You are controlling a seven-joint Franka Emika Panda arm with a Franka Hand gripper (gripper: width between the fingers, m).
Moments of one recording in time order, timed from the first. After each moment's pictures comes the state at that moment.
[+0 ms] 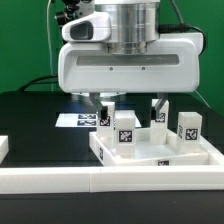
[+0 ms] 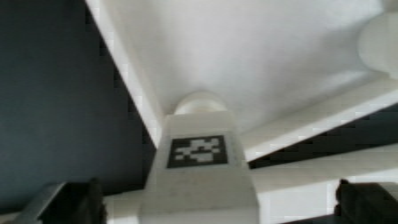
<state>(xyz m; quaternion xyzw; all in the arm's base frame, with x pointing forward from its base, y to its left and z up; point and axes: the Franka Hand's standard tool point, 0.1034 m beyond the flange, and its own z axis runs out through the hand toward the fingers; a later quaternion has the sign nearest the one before) 0.616 0.005 0.092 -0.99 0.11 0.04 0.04</state>
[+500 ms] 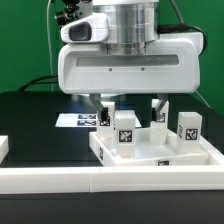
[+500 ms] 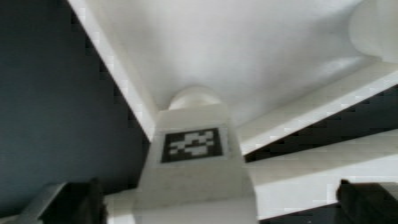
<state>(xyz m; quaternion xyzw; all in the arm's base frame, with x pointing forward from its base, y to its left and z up) 0.620 0.004 0.090 -0.99 0.10 0.03 0.03</state>
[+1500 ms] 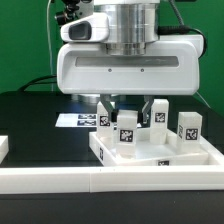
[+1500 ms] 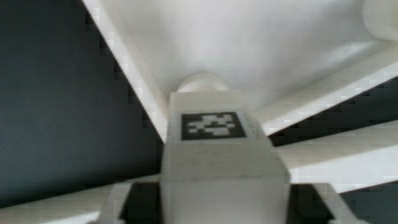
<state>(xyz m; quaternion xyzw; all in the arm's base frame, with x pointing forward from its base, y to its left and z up) 0.622 0.002 0.089 -0.99 0.11 0.03 0.02</state>
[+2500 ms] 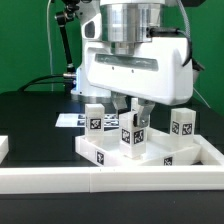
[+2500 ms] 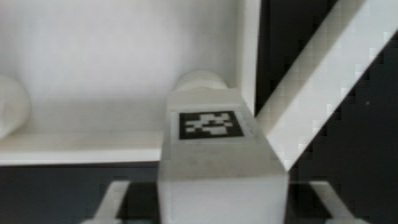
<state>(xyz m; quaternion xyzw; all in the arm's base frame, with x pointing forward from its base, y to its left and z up) 0.624 0.007 0.088 -0.85 0.53 0.00 0.02</state>
